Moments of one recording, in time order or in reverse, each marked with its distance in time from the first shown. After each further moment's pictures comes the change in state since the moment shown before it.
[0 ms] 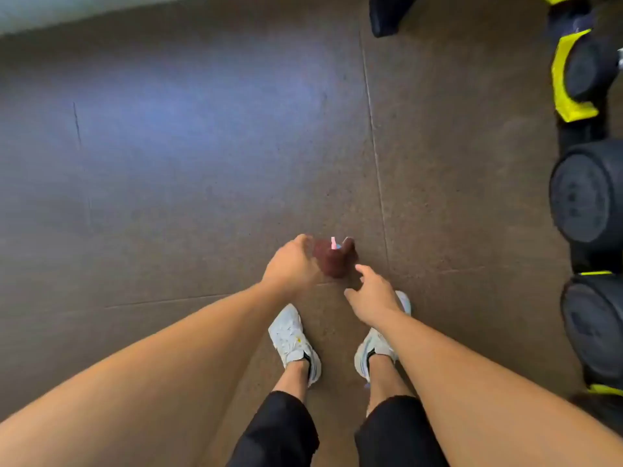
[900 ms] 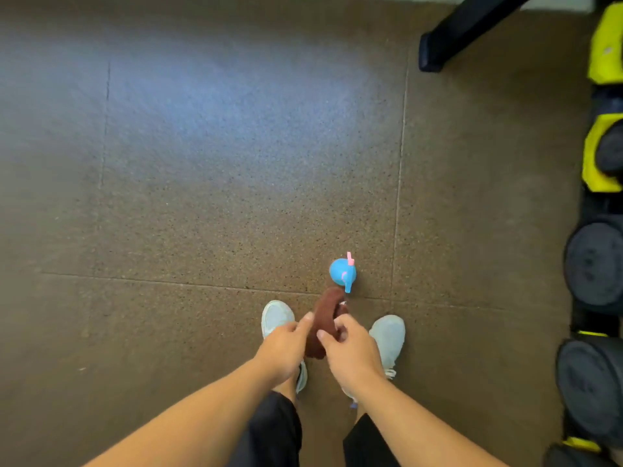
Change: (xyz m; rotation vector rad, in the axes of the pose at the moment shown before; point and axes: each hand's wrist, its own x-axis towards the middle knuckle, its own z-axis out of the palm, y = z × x) left_hand -0.072 -0.090 0.031 -0.529 -0.221 -0.383; right_hand -0.092 -0.054 0.048 0.075 -0.044 0.008
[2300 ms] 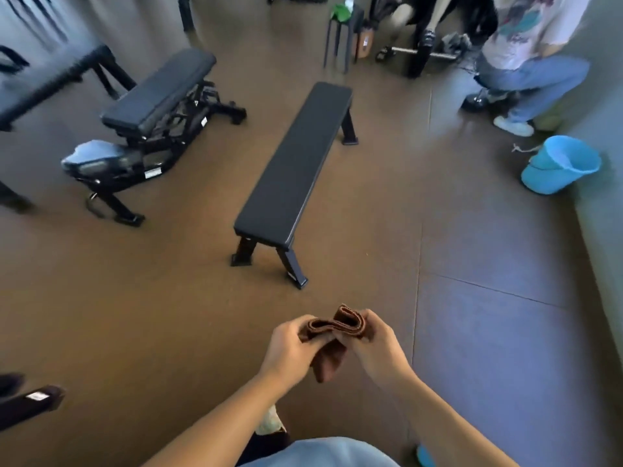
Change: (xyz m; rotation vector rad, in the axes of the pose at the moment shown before) left_hand -0.539 -0.377 0.219 -1.488 1.313 0.164; right_hand -0.547 0.055 0.147 -0.983 -0.979 -1.056
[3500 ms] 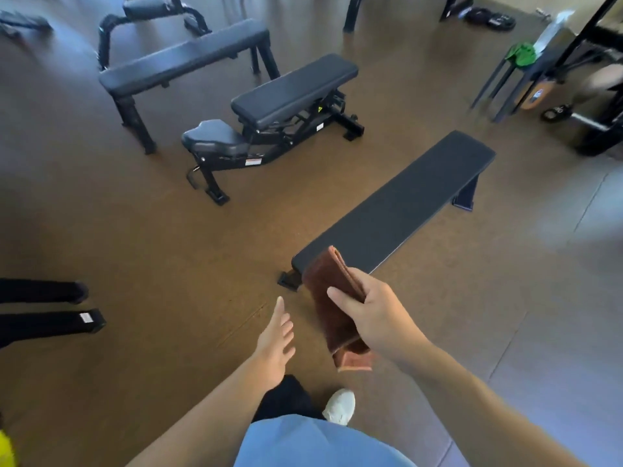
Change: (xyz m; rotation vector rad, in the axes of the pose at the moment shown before) left_hand 0.223 0.022 -0.115 -1.059 0.469 -0.653; right_hand 0.258 -0.274 0.048 -0.317 -0.570 -0.161
